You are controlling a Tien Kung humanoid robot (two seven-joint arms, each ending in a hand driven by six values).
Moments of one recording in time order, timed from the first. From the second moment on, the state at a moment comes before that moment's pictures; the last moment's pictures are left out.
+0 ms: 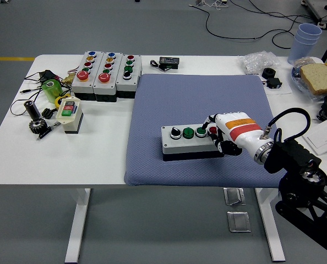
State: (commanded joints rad) left arm -0.11 0.01 -1.22 -0.18 1.82 0.01 0.32; right arm 0.55 -0.36 0.71 1.53 -2.02 -0.04 -0.36
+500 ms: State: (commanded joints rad) left arm -0.12 0.01 -1.22 -0.18 1.81 0.02 0.32; right arm 0.56 -0.34 0.70 1.50 -2.01 -0.03 -0.36
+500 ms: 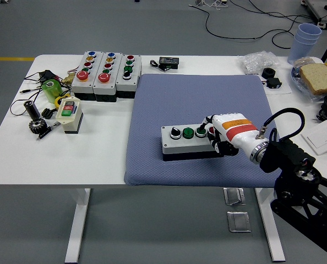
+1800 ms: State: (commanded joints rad) left arm -0.11 0.01 -1.22 -0.18 1.82 0.01 0.32; right arm 0.48 -0.39 0.93 1.55 -1.62 -0.35 -0.09
